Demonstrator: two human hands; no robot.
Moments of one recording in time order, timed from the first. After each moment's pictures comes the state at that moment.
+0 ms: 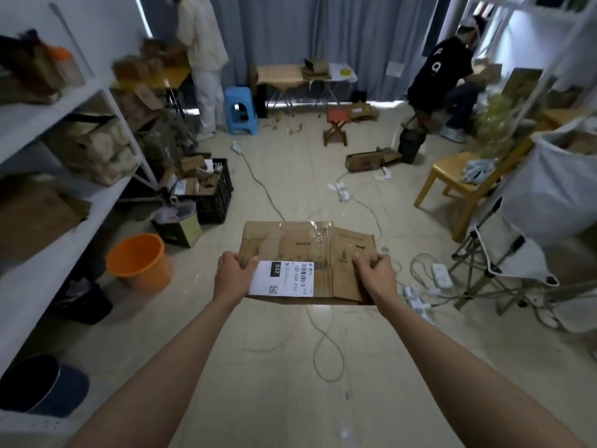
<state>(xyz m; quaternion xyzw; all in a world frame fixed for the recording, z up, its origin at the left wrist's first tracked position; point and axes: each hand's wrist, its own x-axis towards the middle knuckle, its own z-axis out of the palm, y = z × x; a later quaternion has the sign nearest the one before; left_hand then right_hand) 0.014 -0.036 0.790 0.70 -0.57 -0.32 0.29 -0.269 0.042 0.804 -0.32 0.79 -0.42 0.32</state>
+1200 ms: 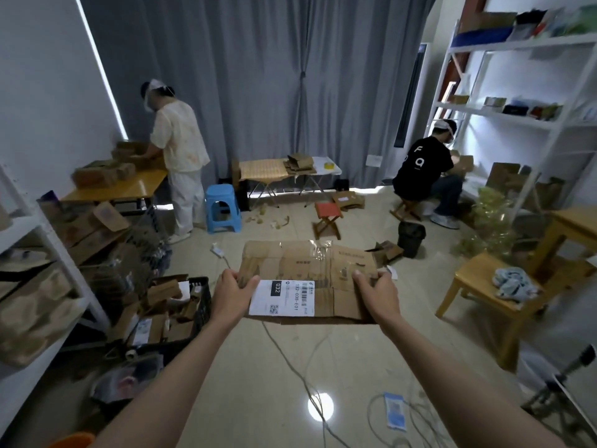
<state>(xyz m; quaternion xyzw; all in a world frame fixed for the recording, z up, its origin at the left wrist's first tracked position) -0.014 -0.638 0.910 0.62 -0.64 -0.31 0.35 -0.291 -0.528 0.927 -0.35 0.79 -0.46 0.21</state>
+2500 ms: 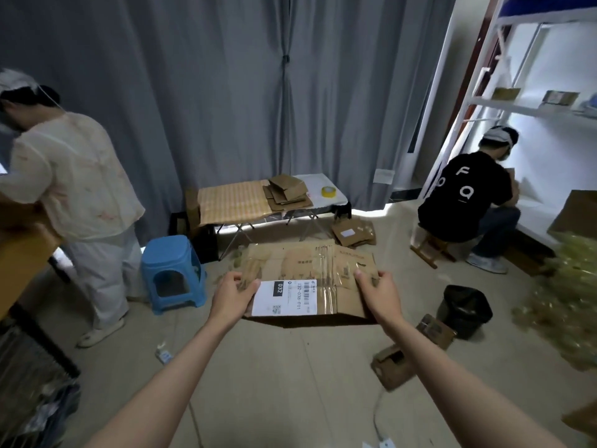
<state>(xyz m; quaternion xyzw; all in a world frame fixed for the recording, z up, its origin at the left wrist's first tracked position) -0.323 -1.645 0.886 0.58 -0.67 -0.34 0.30 -0.599 -1.513 0.896 -0.32 0.81 -0.45 0.21</state>
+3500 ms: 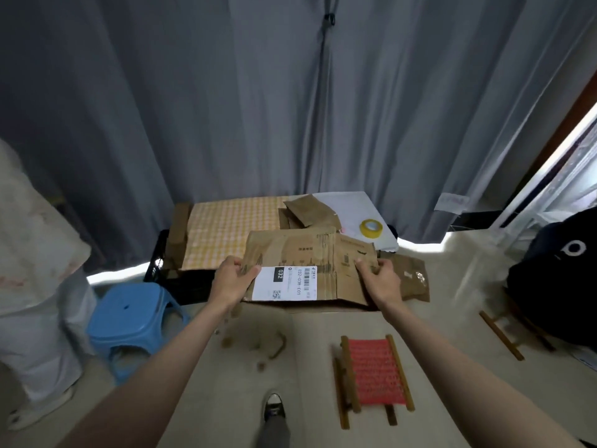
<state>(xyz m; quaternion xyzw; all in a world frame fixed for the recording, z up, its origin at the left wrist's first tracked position) -0.583 -2.304 0.852 0.62 -0.62 -0.37 0.31 -0.877 -2.207 0.861 -0.34 0.79 -0.44 0.27</state>
